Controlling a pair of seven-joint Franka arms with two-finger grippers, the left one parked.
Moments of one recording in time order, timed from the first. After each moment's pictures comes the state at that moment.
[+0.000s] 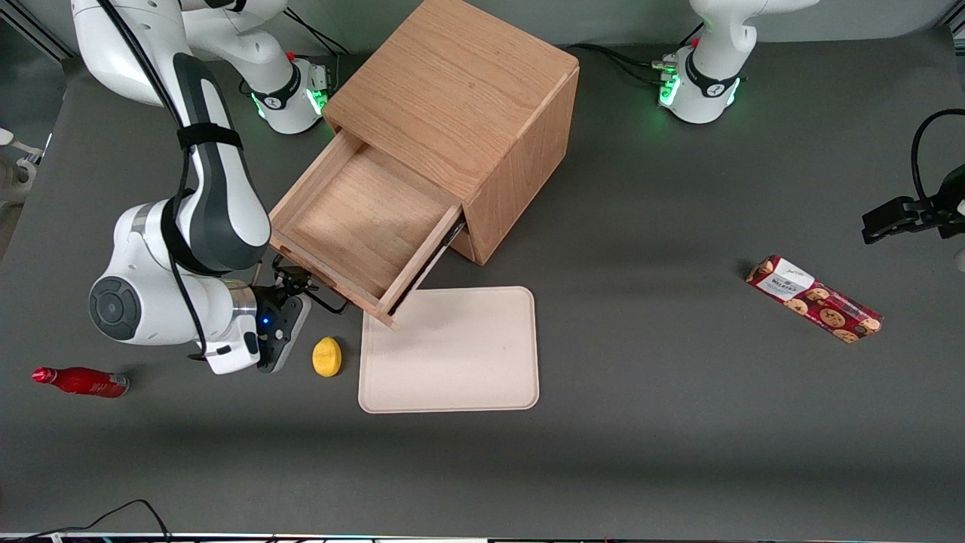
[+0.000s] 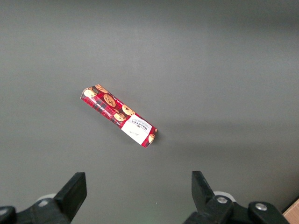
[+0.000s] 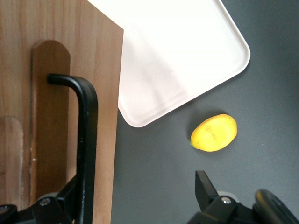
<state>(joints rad) 0.44 0.52 -0.31 -1.46 0.37 1.72 -0.99</state>
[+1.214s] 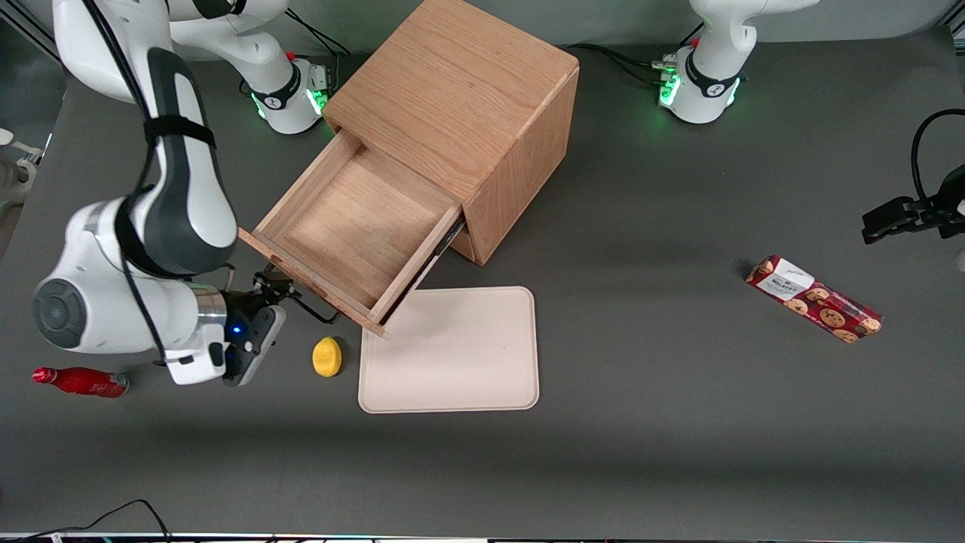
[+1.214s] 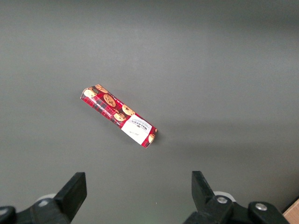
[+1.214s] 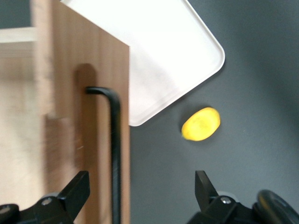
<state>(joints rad) 0.39 0.53 -0.31 -1.31 0.37 1.59 -0.89</state>
